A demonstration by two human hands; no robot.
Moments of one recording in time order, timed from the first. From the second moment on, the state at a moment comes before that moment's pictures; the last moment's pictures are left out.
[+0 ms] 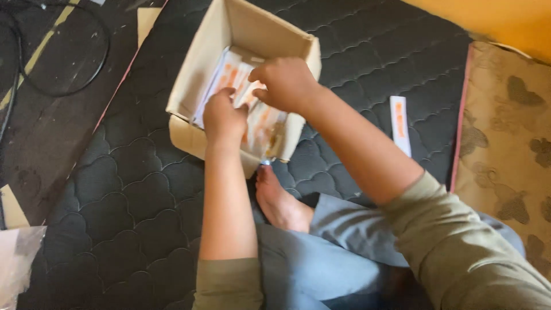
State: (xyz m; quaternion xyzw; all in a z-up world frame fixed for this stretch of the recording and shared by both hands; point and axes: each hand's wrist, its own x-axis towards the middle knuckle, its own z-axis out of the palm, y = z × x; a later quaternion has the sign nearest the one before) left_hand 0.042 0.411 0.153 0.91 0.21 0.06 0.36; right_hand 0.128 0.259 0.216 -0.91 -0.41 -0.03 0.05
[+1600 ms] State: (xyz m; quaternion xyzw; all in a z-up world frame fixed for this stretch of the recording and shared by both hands) left_hand 0.072 0.399 0.133 0.89 0.30 -0.21 0.26; right_hand 0.183 0.285 0.167 -0.90 -0.12 0.11 0.41
